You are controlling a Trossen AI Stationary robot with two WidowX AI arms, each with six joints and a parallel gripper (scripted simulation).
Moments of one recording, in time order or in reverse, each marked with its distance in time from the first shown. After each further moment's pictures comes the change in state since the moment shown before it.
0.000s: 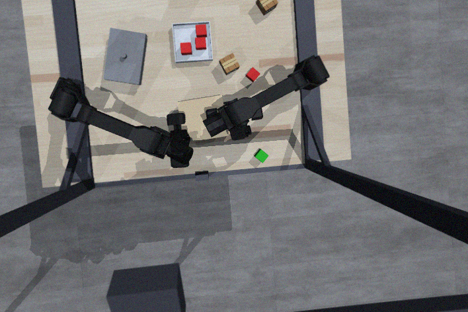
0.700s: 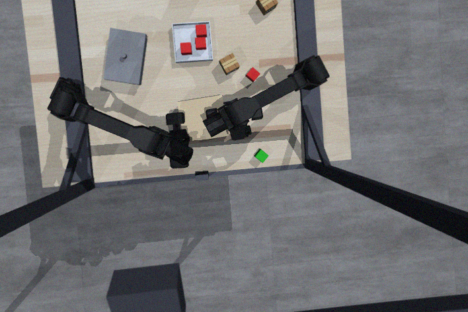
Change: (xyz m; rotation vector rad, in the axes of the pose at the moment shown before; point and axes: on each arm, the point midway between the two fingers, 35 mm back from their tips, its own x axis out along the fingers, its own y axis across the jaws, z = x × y) left arm -0.021 -0.001 -0.009 -0.001 -0.005 -0.004; right arm 0.000 0.000 0.000 0.000 0.000 0.000
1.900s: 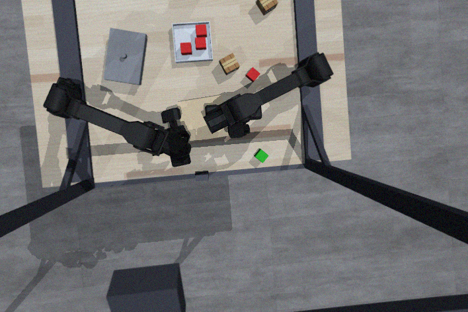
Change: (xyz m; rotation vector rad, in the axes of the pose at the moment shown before) left arm -0.037 -0.010 -0.018 -0.152 0.030 0.021; right arm -0.004 -0.005 -0.006 0.076 -0.023 -0.065
